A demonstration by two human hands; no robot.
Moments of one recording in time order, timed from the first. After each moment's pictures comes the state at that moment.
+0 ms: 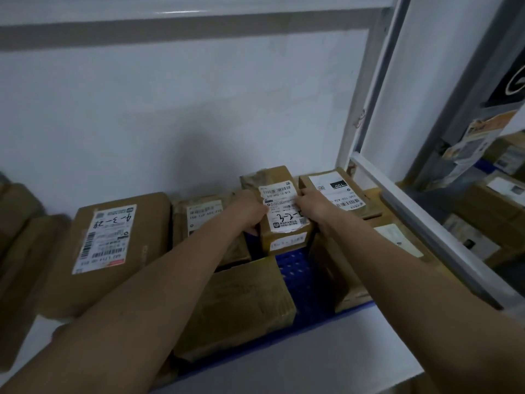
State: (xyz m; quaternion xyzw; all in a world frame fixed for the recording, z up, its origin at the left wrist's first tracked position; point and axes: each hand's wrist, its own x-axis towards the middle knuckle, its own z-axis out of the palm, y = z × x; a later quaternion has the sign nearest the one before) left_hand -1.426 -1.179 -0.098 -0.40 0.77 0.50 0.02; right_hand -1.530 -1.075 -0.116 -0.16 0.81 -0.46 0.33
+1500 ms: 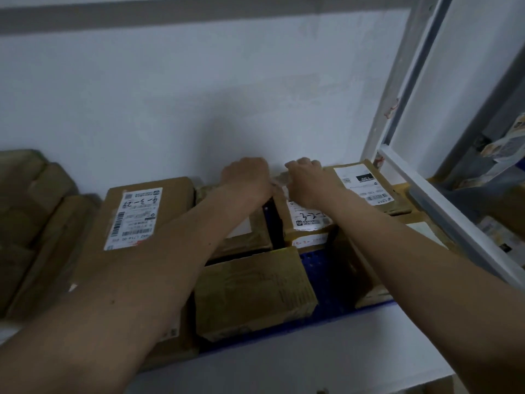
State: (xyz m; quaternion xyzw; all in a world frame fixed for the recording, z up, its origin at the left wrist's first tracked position) left_hand -1.404 -1.199 -0.065 -0.33 0.94 0.06 -0.02; right_hand -1.497 -1.110 -0.083 -0.45 0.89 -0.08 0.06
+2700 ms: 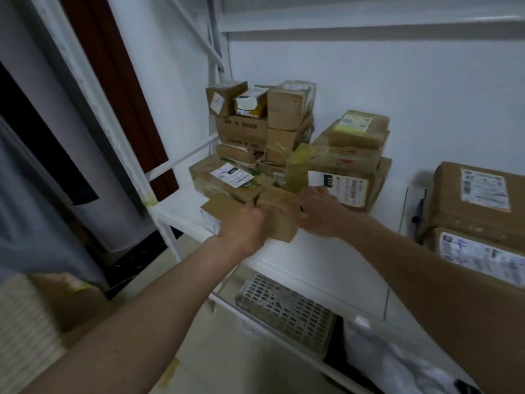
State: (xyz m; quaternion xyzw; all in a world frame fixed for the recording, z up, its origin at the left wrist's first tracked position) left_hand -0.770 -1.245 -0.105 -0.58 0.81 0.03 -0.03; right_hand -0.941 -1.253 -0.092 -0.78 0.62 -0.03 0.10
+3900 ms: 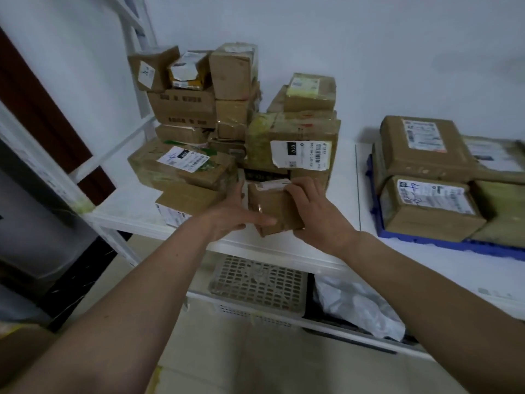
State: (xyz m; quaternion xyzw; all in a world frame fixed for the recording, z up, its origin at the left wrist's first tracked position) left_hand -0.765 -1.285 -0.141 -0.47 0.60 0.63 -0.14; right_hand -0.949 -1.195 -0.156 -0.77 0.61 -0.19 -0.05
